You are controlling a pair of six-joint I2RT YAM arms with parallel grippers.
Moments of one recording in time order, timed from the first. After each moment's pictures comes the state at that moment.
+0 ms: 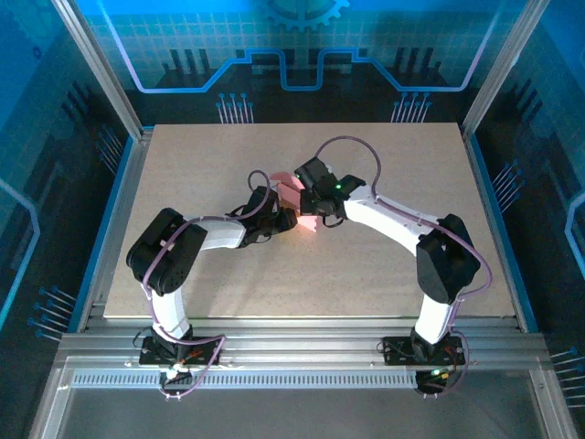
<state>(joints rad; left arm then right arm) -0.51 1.85 0.91 0.19 0.14 -0.77 0.69 1.79 1.44 -0.67 0.21 0.60</state>
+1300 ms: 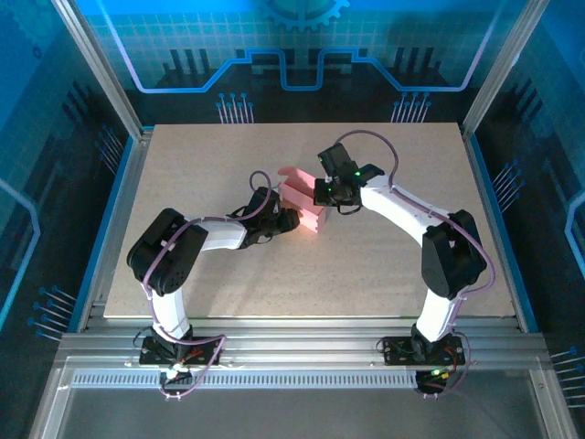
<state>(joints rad) -0.52 1.85 0.90 0.21 0.15 -0.77 0.54 1.79 1.43 -0.65 0.02 0.53</state>
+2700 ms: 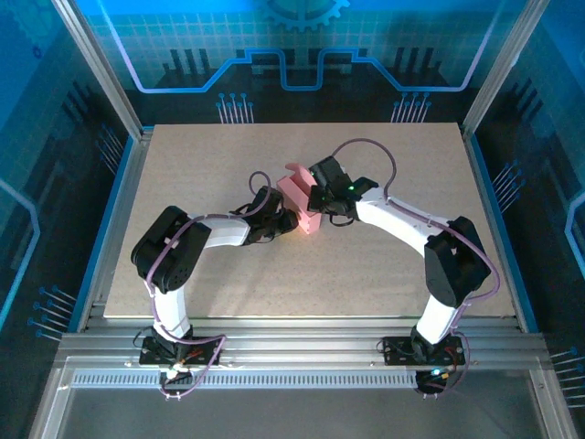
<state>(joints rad) -0.52 1.88 0.95 0.10 0.12 -0.86 0.63 1.74 1.33 -0.56 0.16 0.70</state>
